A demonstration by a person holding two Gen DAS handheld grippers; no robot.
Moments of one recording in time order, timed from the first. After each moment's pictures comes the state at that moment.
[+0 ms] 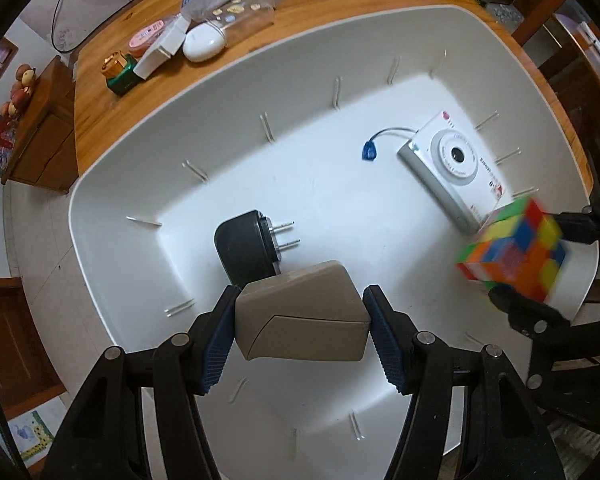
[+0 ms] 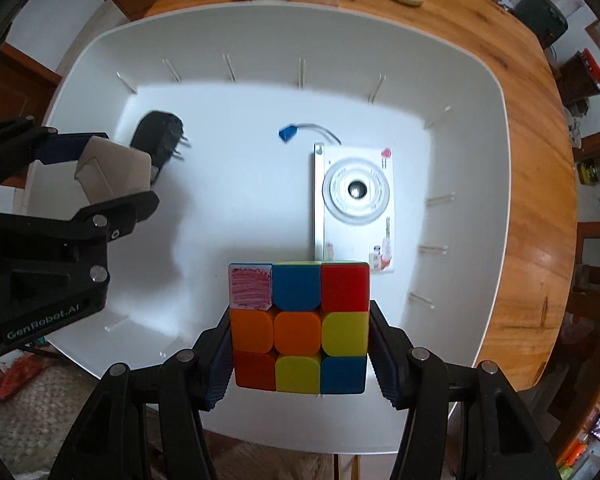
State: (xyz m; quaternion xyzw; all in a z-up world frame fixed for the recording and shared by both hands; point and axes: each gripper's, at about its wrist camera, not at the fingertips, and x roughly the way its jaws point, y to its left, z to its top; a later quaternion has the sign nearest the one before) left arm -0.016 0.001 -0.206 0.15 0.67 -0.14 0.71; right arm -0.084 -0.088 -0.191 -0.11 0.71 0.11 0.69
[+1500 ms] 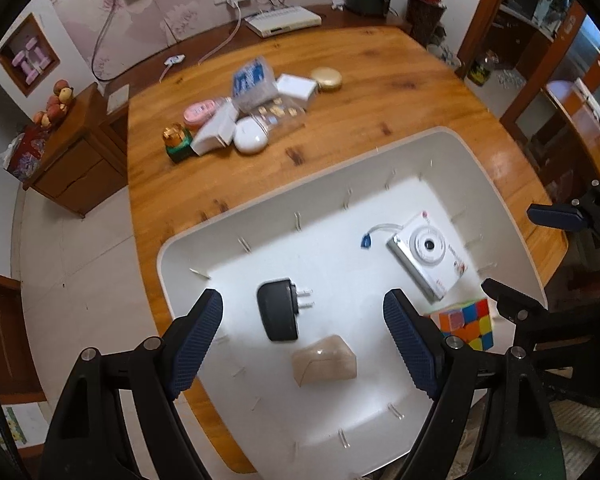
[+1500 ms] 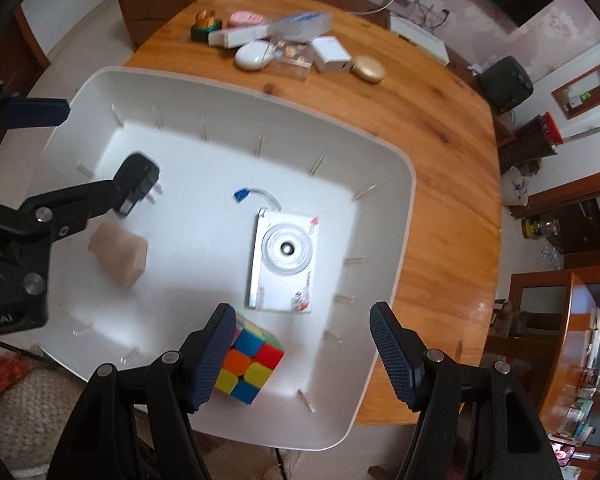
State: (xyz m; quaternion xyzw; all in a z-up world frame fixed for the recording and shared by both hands) left arm -0.006 0.014 -0.120 0.10 0.58 -0.12 0.80; right arm -0.079 -0.081 -0.125 -0.22 0.61 0.08 0.75
